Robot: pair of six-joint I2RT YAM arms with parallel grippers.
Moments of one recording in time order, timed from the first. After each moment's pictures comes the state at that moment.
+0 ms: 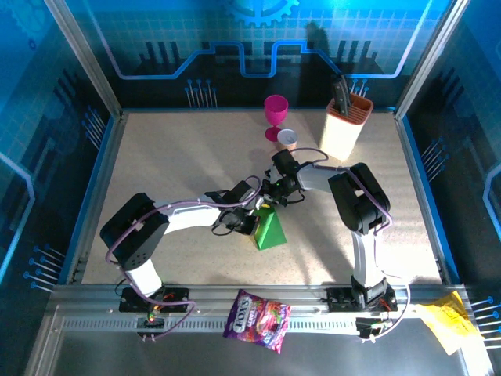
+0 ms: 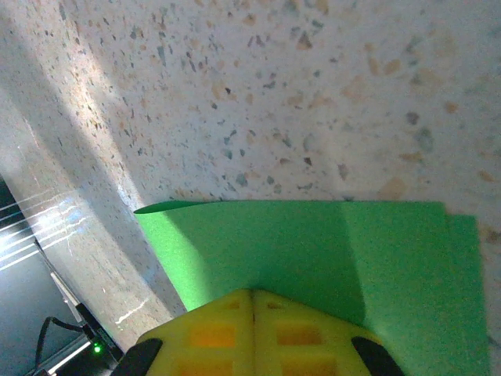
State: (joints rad) left arm -0.74 1.72 0.92 -0.37 0.21 -0.42; right arm 0.50 2.06 1.25 -0.40 -0.63 0.70
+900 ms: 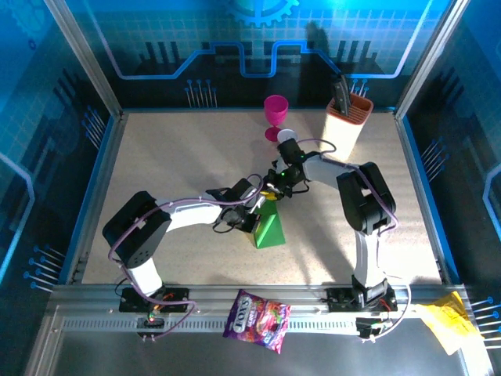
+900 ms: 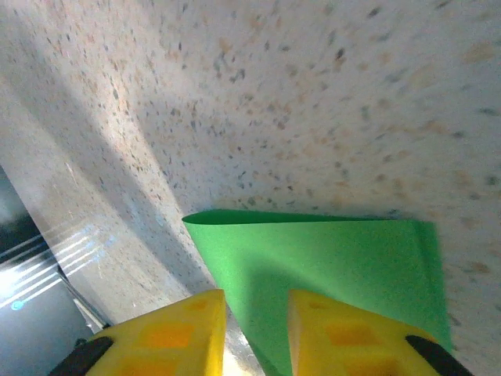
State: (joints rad) left arm -0.73 1.74 0.96 -0.37 0.21 -0.38; right arm 0.44 2.03 1.34 -0.53 -0.60 0.74
